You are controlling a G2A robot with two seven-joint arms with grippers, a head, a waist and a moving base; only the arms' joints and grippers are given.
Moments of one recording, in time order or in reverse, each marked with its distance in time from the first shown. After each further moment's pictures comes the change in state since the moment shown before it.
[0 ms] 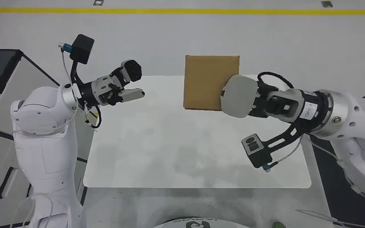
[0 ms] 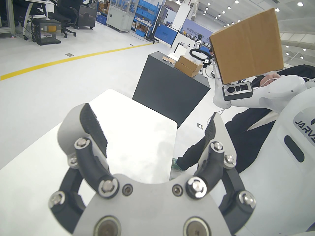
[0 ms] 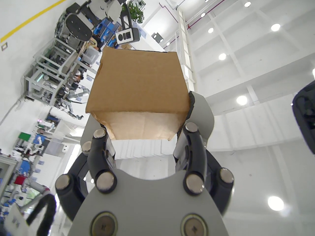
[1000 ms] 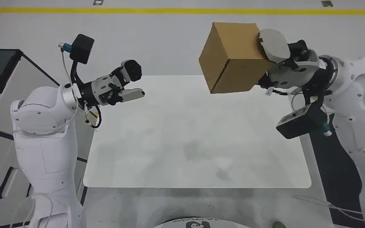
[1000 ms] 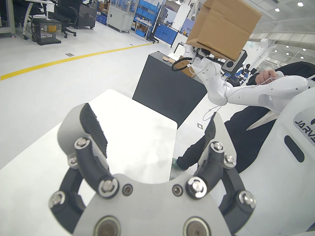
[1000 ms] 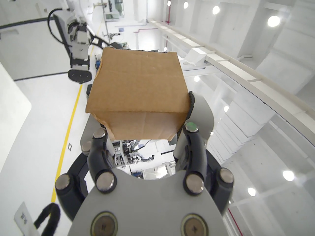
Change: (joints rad) left arm 0.000 0.000 0.000 0.000 0.000 0.000 0.000; right arm 0.175 -0.053 -0.163 0.413 0.648 -0.169 -0.257
